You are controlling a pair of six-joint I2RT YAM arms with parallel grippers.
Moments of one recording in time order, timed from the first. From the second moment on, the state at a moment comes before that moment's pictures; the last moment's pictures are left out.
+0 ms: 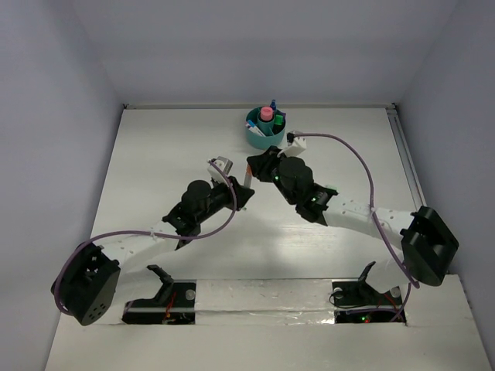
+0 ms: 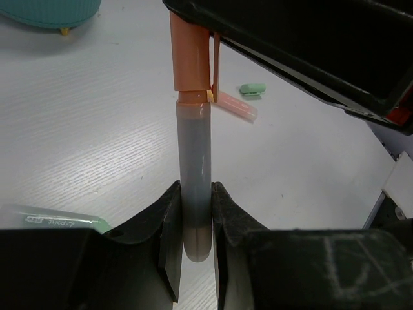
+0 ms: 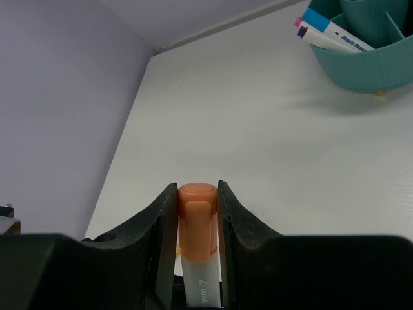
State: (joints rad) left arm -0.68 1.15 0.47 0.51 0.13 -0.46; right arm 0.88 1.45 0.95 0.37 0.40 0.73
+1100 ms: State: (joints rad) left arm -0.70 1.12 0.44 0.41 0.21 -0.45; right arm 0.89 1.36 0.81 0.36 0.25 0.68
